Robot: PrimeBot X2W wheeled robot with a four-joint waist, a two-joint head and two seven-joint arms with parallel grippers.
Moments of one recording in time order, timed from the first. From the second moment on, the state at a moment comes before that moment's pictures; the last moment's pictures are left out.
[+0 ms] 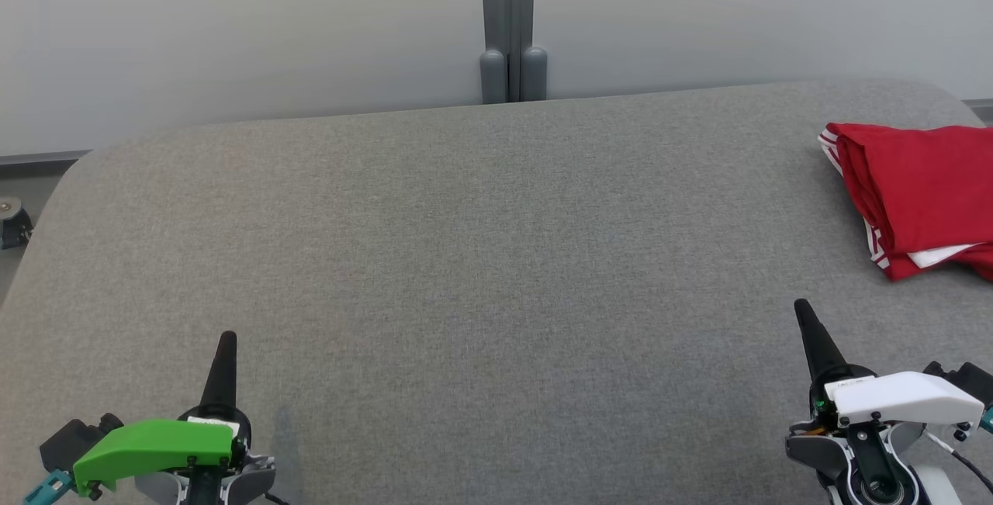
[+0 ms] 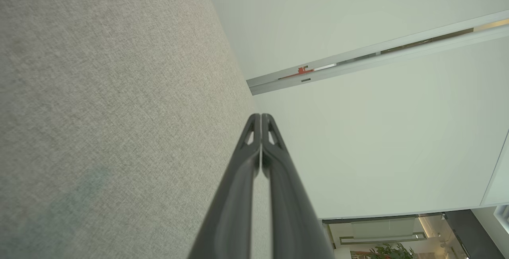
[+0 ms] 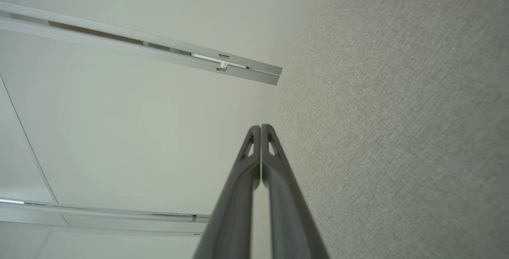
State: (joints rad) left arm -0.07 0.05 0.05 0.27 -1.33 -0.09 0.04; right arm -0.07 -0.05 -0.08 0.26 1.31 0.13 0.04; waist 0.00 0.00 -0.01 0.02
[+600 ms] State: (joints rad) left arm -0.08 0.05 0.08 0.26 -1.46 -0.11 0.07; right arm -0.09 -0.05 -0.10 0.25 1.45 0.13 0.07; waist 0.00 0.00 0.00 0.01
